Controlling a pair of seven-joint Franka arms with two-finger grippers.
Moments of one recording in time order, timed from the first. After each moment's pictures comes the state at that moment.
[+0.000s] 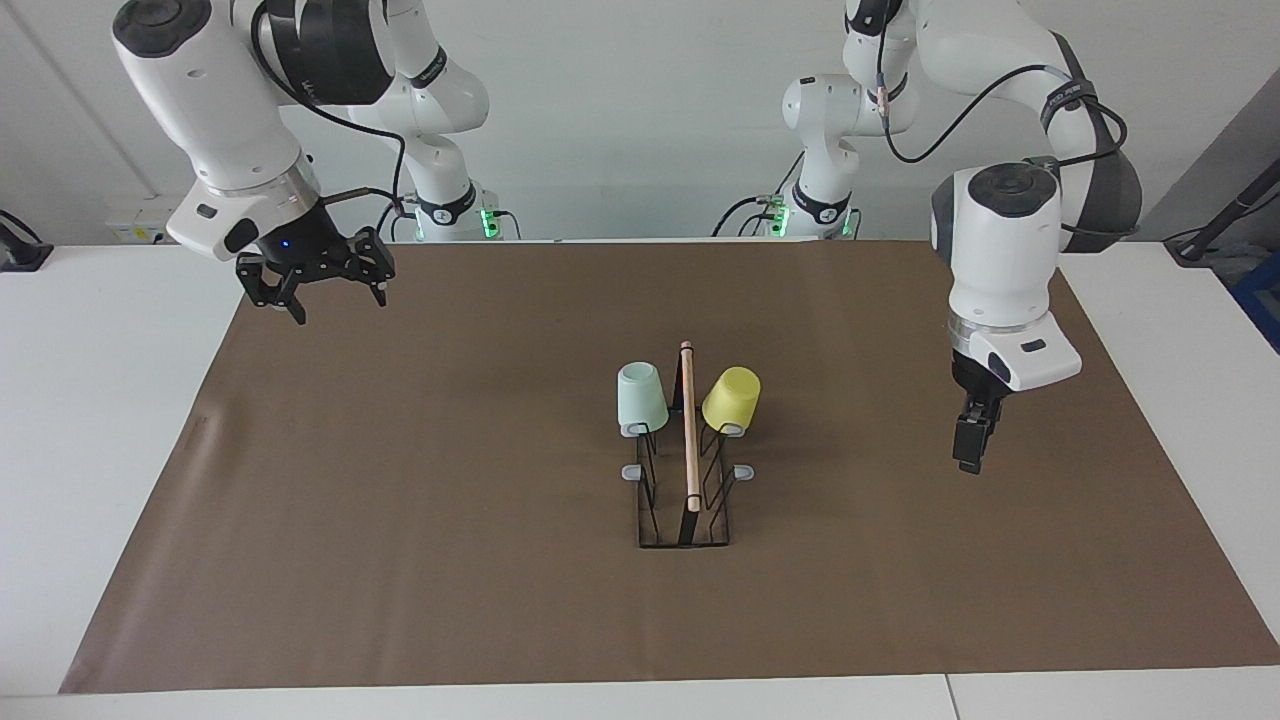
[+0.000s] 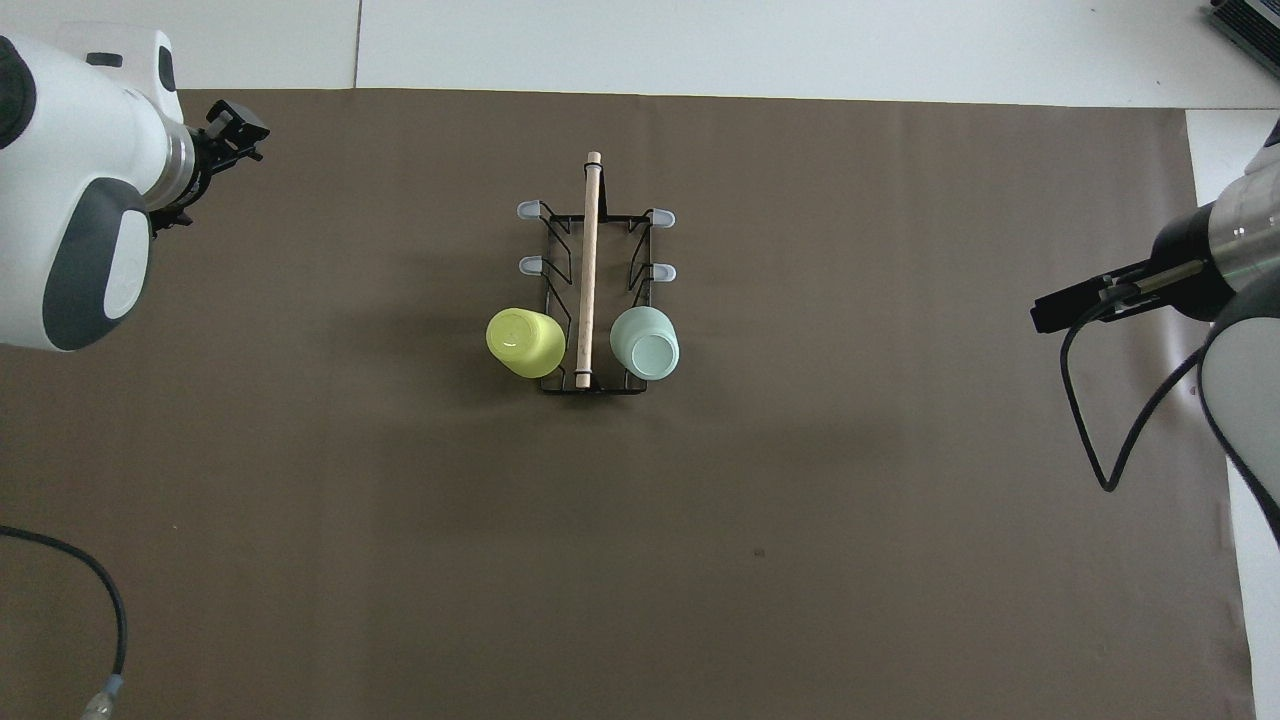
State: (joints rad) left arm -0.05 0.29 -0.07 -1.58 0.24 2.12 -0.89; right arm 0.06 0.05 -0.03 -1.59 0.02 1.64 -0.21
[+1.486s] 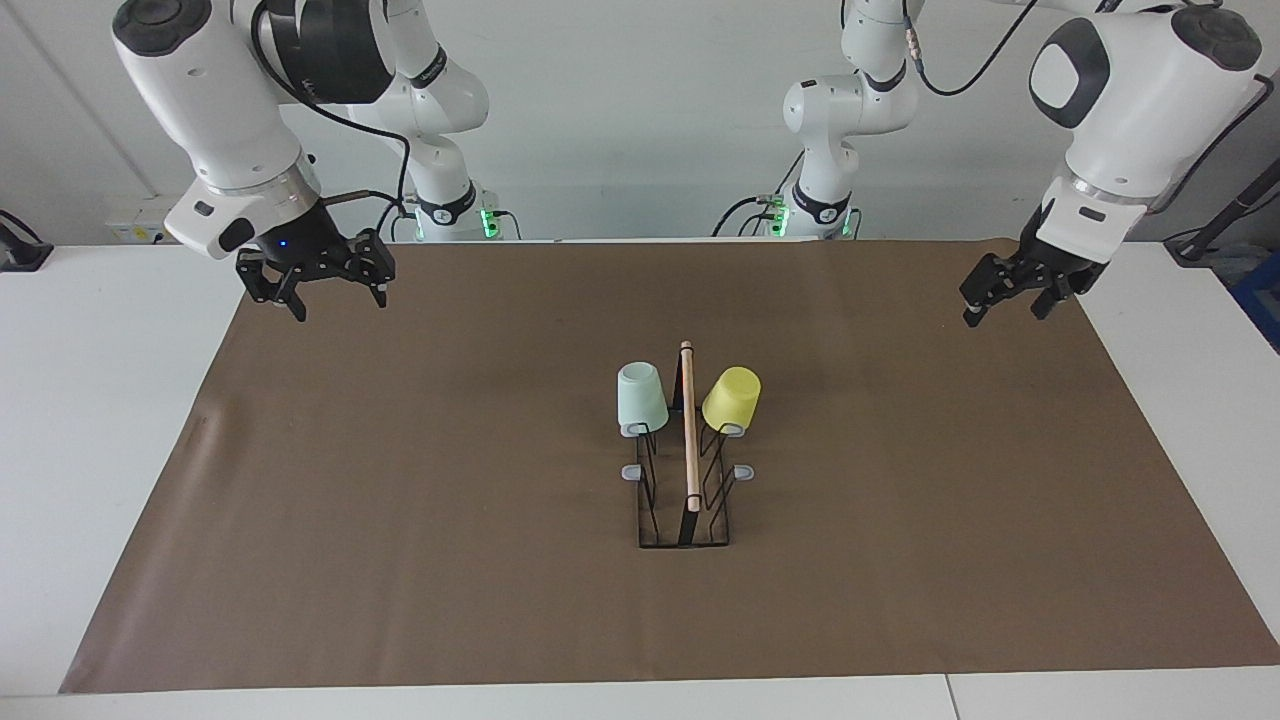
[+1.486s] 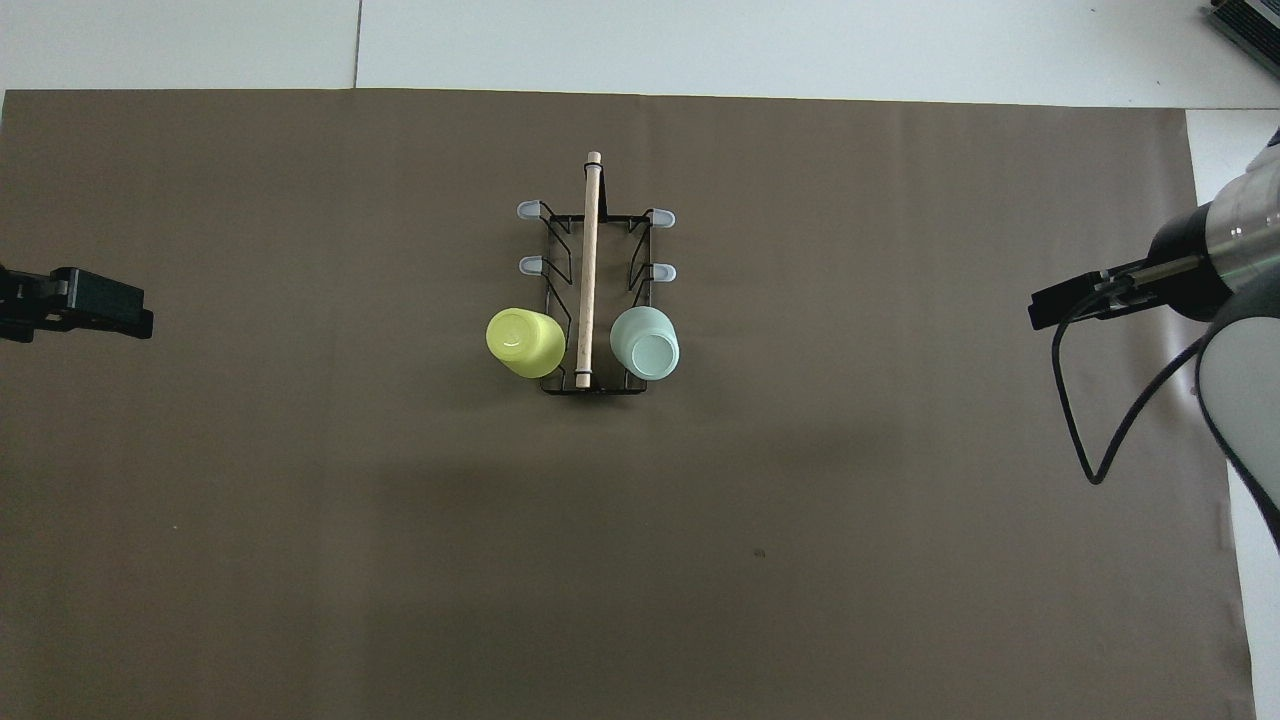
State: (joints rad) left arm -0.01 -0.03 -0.03 -1.58 -0.02 1.54 0.01; right arm 0.07 0.05 -0.03 -1.58 0.02 1.63 -0.14
